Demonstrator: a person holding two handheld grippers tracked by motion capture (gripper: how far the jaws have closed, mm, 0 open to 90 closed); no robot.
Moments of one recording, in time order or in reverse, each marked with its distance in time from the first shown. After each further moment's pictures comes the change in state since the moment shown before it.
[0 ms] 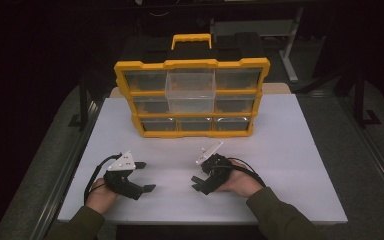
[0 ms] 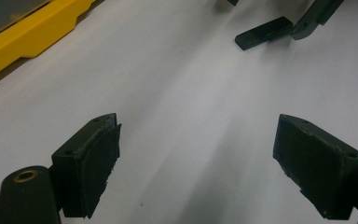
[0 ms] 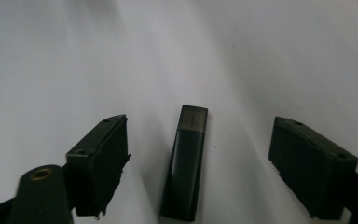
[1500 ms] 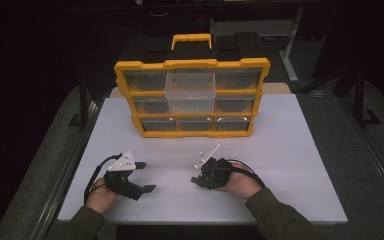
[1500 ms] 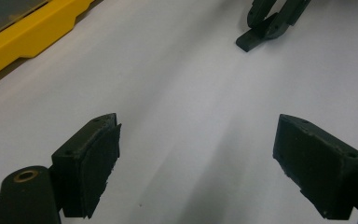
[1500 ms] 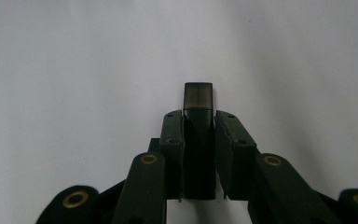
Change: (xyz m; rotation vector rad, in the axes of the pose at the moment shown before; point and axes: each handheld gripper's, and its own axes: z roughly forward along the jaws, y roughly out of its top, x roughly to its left) left arm -0.001 0.000 0.000 0.000 0.000 0.003; right arm 0.004 -0.001 0.002 0.082 0.003 -0.052
